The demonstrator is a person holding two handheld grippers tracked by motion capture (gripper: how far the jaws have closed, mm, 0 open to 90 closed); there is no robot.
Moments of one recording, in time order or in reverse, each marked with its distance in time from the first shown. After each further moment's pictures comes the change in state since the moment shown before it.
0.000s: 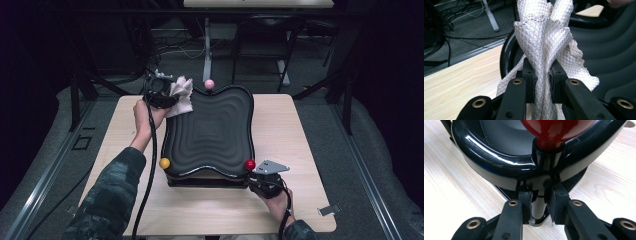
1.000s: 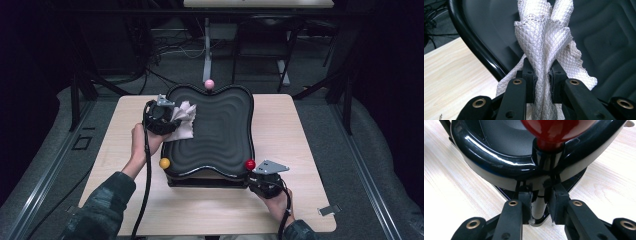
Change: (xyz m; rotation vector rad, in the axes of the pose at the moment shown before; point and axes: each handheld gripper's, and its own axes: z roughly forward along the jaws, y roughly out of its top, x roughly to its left) left arm -0.032 -0.056 -0.021 0.055 -0.086 0.081; right arm 0.001 0.000 0.000 0.004 -0.009 0.005
